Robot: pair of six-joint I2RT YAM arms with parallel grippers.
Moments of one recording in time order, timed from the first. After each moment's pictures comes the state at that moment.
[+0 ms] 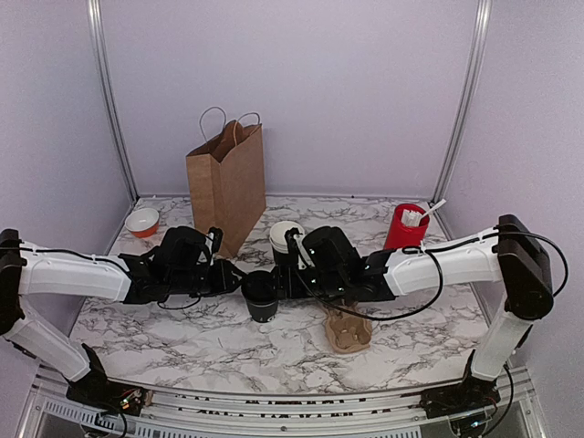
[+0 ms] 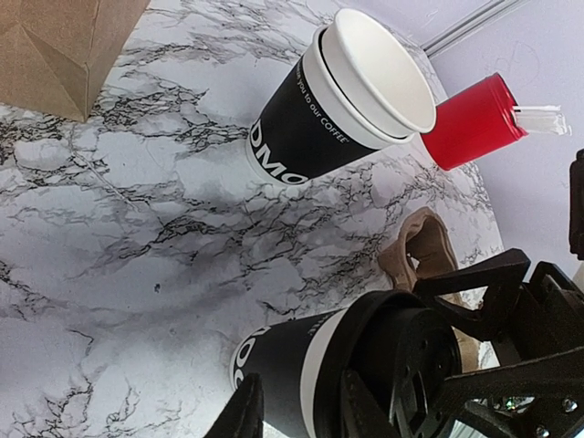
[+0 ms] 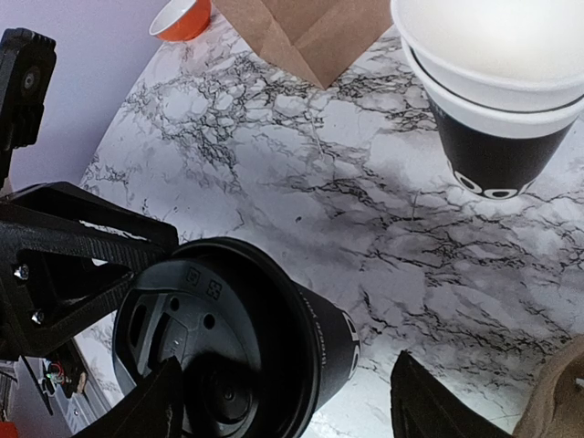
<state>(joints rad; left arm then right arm) -0.82 1.44 0.70 0.07 0.04 -0.78 1.01 1.74 1.06 0.06 0.02 0.66</state>
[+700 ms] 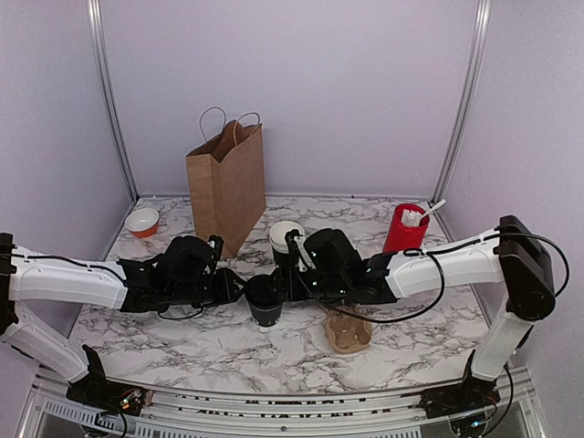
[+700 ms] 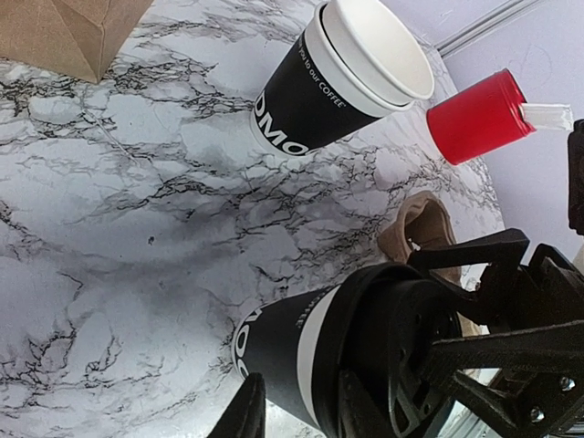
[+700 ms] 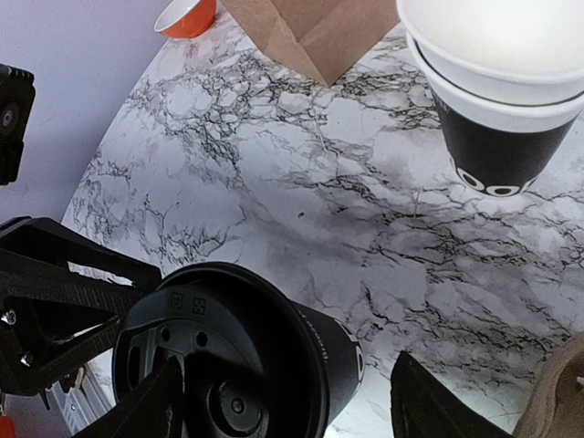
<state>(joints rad) -0.94 1.39 0.70 -0.01 -0.09 -0.89 1.01 1.73 1.03 0.08 0.02 0.65</state>
